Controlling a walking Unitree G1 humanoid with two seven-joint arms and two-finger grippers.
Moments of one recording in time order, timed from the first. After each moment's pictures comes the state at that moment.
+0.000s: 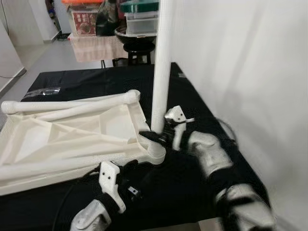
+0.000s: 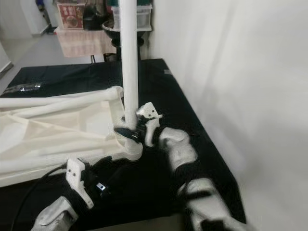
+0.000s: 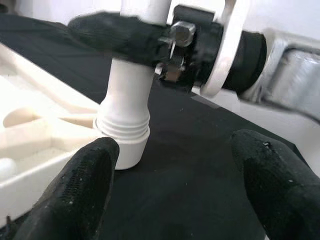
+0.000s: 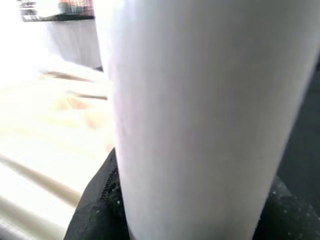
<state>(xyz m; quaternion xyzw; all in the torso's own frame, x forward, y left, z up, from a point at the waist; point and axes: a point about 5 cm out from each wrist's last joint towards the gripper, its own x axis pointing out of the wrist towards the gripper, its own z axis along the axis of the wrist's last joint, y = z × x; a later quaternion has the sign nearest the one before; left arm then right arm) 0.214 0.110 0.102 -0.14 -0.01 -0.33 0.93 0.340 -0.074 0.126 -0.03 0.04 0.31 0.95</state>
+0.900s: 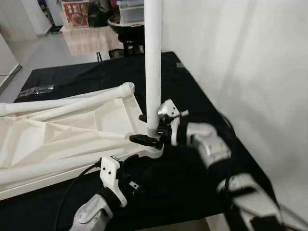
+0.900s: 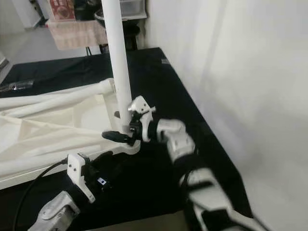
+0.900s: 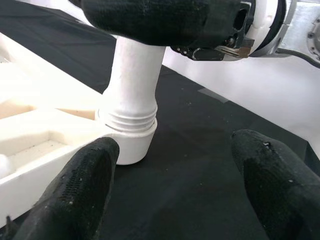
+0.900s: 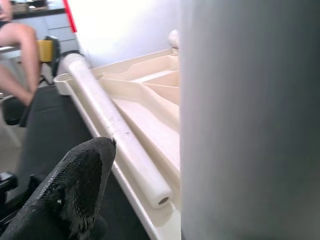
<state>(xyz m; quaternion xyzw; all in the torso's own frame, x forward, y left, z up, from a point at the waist) 0.215 0.111 0.102 -0.14 -0.01 -0.32 0.94 0.356 -0.076 0.168 -0.04 0.06 0.61 0.79</state>
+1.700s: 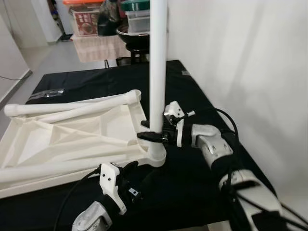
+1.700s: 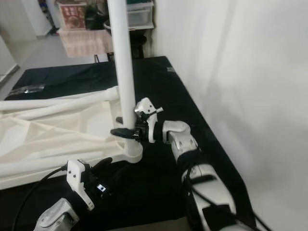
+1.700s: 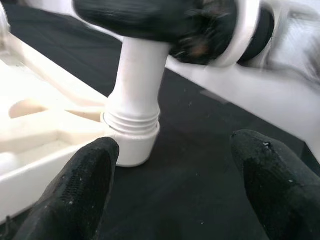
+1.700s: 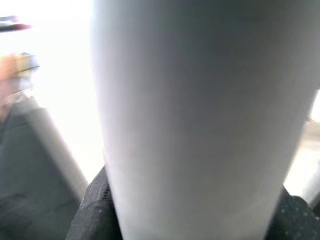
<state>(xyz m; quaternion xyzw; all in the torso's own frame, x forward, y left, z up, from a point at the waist) 0.208 0.112 0.100 -0.14 0.00 -0.32 0.94 0.343 -0.076 0.134 0.00 0.05 0.45 0.89</state>
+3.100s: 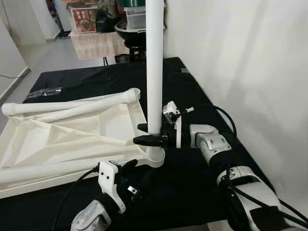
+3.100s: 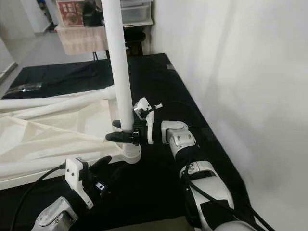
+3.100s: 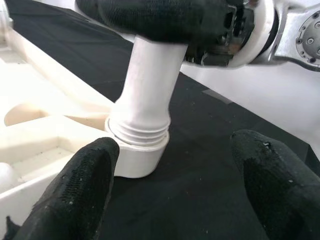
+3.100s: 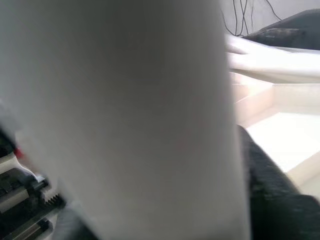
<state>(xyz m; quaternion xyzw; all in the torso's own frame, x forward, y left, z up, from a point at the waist) 0.212 0.111 0.104 -0.15 0.00 -0.32 0.94 0.359 -0.084 0.164 0.02 0.09 0.63 0.77</state>
